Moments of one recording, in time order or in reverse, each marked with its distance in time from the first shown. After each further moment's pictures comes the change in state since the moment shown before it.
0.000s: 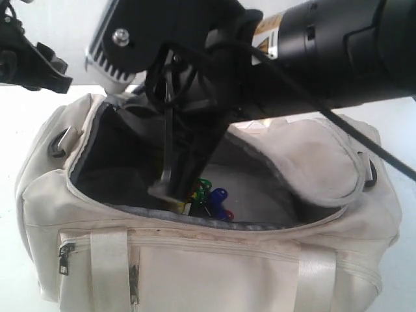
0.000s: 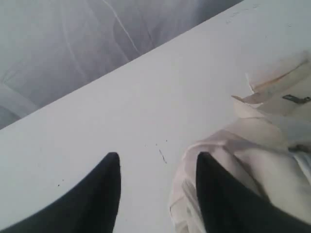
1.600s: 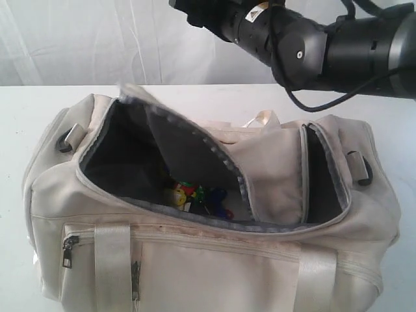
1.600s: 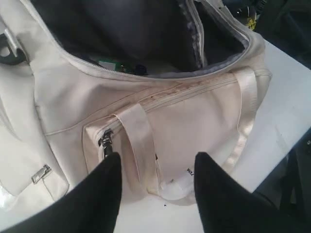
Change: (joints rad) left arm 0.000 -1.032 0.459 -0.768 0.599 0.252; right arm -0.350 0.444 -0.119 0.190 -0.797 0.793
